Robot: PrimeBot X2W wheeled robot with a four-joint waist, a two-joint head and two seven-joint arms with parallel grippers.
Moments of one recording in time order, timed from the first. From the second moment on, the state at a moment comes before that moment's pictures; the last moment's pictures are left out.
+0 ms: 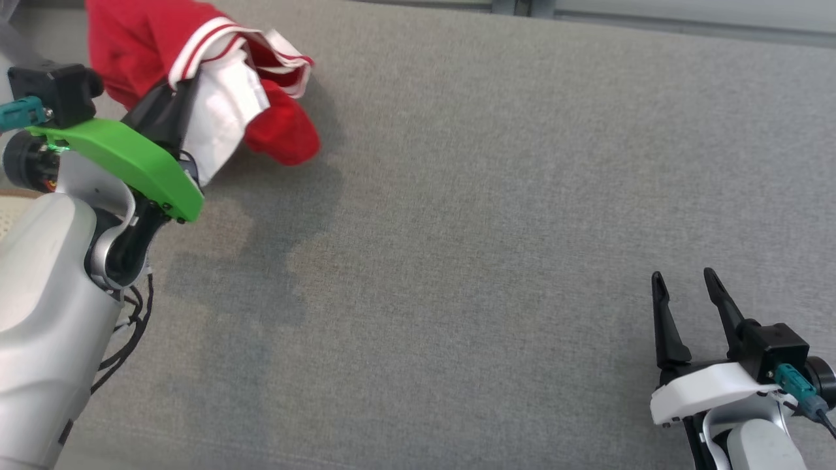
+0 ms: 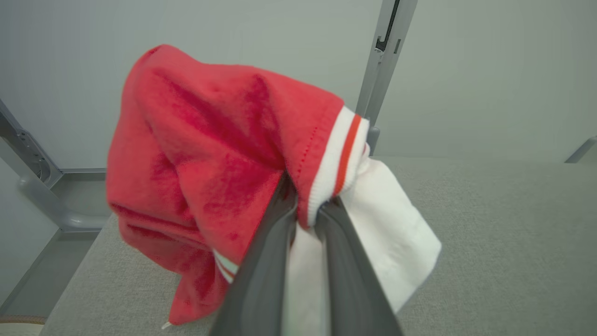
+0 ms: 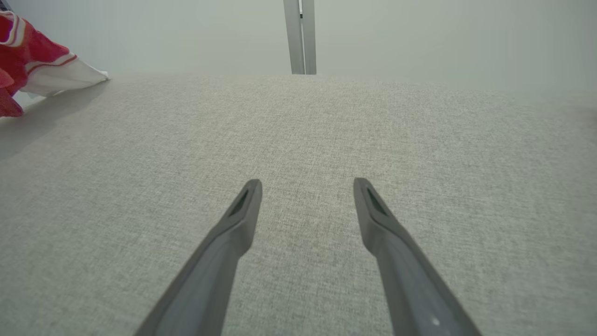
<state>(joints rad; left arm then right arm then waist) -0.85 0.47 -0.59 0.53 -0.88 -0.13 -0.02 -0.06 -0.05 -0.08 0.20 0.06 0.13 -0.26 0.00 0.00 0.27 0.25</state>
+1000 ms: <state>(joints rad) -0.55 0.47 -0.66 0.11 -1.42 -0.05 0.35 -0.10 -0.05 -0.08 0.18 0.18 0.13 -0.26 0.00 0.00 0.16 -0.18</state>
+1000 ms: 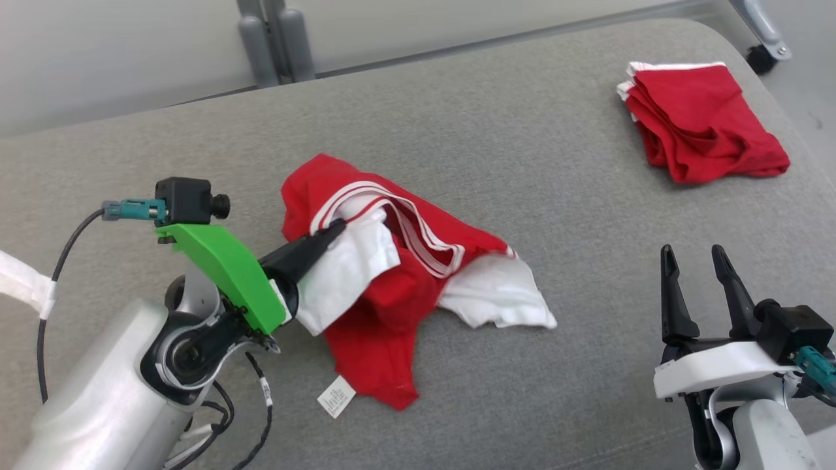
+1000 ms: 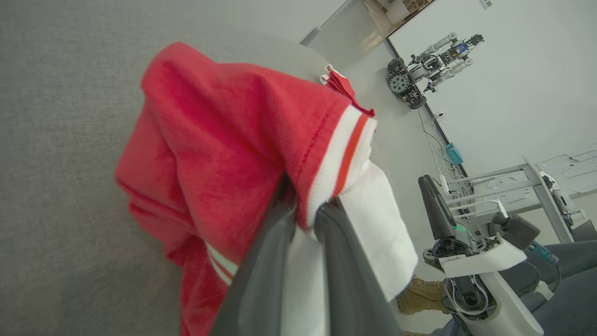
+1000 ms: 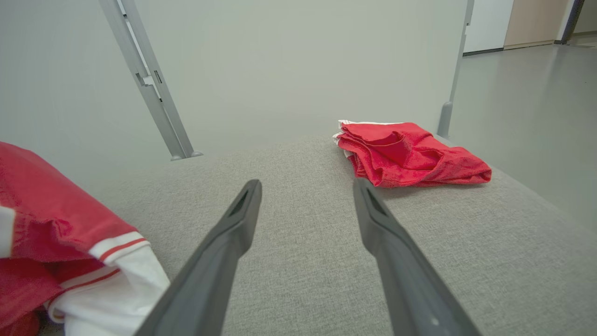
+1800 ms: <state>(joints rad) -0.69 0.48 -0.73 0.58 -0.96 -0.12 -0.26 -0.06 -0.05 -0.12 0.15 0.12 0.13 -0.26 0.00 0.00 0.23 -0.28</state>
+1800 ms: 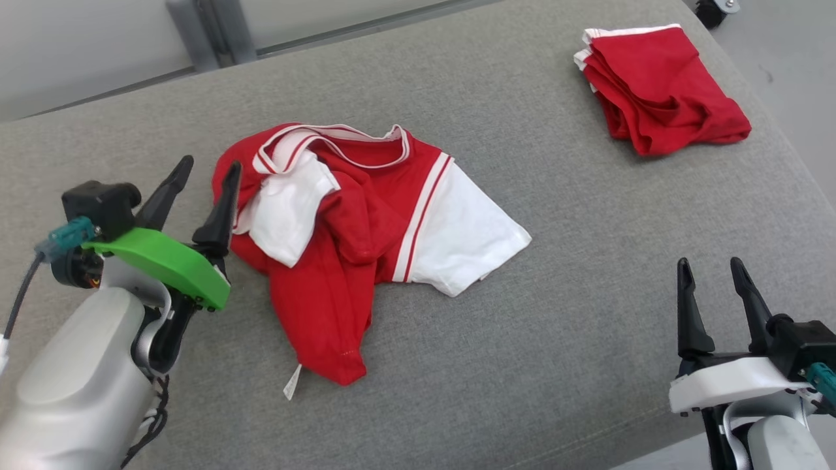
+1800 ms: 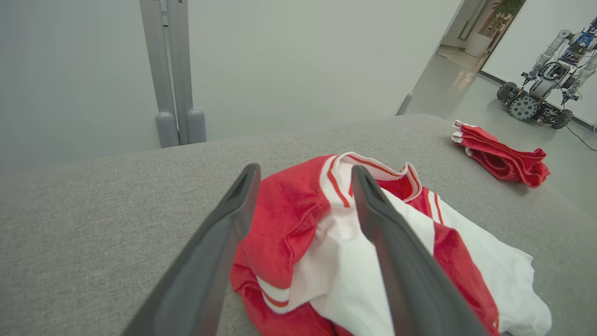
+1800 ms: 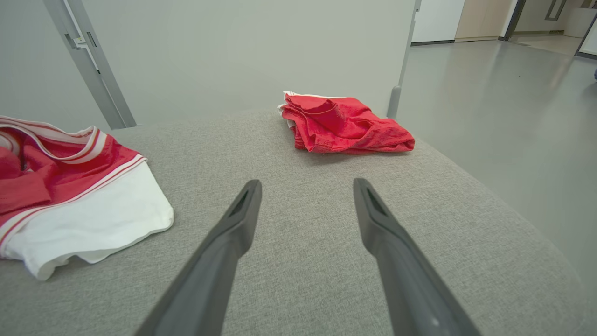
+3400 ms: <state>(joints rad) -0.16 0.06 -0.48 0.29 -0.15 -0.13 -0.26 0.05 -0.05 -0.19 0.14 0.11 0.13 -0.26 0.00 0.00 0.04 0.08</state>
